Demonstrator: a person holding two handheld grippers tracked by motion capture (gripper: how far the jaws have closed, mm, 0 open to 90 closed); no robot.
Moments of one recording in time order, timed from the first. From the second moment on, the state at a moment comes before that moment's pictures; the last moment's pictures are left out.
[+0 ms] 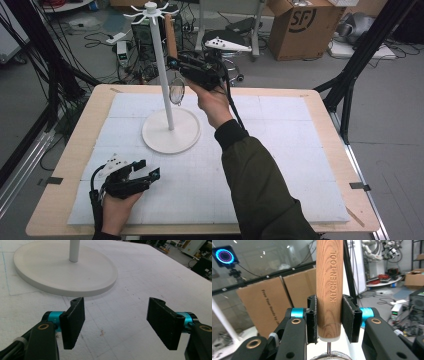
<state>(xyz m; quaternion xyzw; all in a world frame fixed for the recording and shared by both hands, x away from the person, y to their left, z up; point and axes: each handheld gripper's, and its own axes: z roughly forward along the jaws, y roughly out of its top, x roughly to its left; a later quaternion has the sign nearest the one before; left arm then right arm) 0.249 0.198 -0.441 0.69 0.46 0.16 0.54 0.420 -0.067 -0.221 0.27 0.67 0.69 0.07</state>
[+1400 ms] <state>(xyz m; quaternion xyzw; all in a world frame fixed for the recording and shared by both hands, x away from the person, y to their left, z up) 0.253 0.179 -0.437 0.69 0.42 0.16 0.57 0.374 -0.183 -0.298 0.32 0.70 0.62 0.15</state>
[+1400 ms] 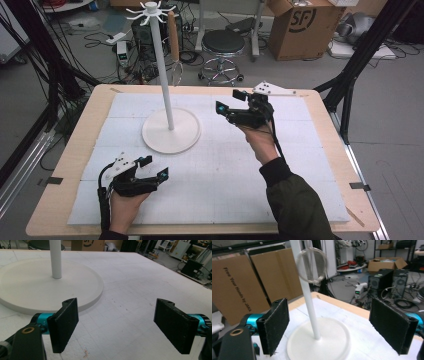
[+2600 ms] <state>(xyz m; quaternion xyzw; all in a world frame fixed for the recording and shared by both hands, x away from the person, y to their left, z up) 0.284 0.150 -0.437 0.68 0.36 0.17 0.61 0.290 -0.297 -0.412 0.41 0.72 0.53 0.19</state>
